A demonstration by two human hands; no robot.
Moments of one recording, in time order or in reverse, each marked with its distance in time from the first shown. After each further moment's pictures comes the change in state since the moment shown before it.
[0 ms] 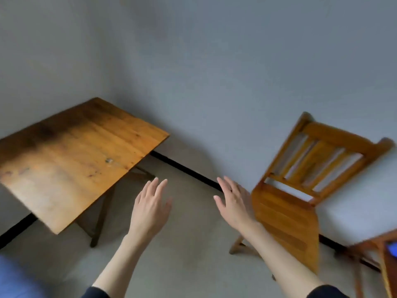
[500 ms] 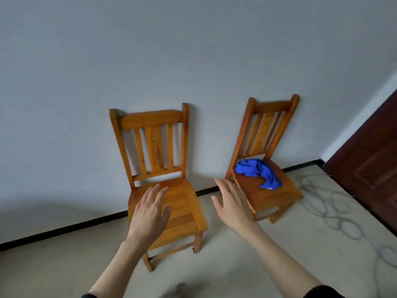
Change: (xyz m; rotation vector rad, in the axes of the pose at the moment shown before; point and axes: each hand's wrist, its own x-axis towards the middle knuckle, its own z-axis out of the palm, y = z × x) left_hand 0.002 0.382 0.166 -0.082 -0.402 0.836; right_hand -0.209 0.314 -0.101 -0.015 0.287 0.800
